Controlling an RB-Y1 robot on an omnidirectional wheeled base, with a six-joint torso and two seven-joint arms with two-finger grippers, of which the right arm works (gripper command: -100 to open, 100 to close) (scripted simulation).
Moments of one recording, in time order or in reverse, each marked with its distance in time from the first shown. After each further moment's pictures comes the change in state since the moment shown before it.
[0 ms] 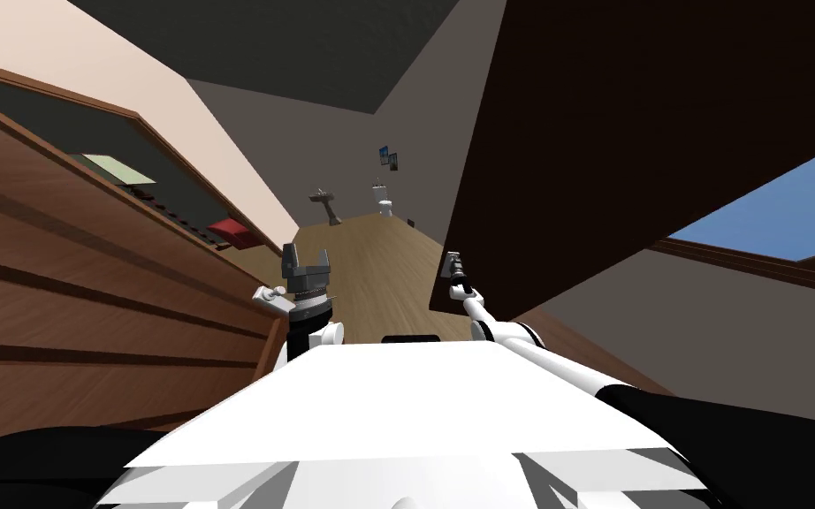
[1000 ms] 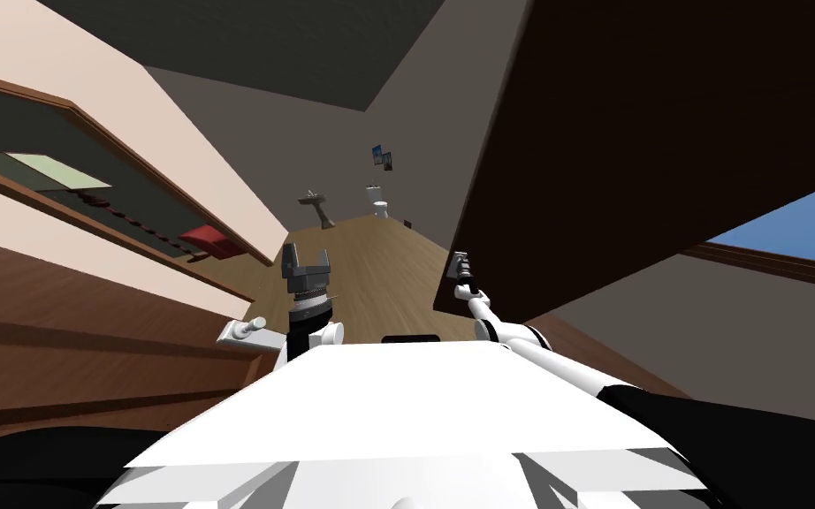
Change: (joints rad) arm 0.008 -0.029 -0.073 -0.003 -0.024 0.006 0.027
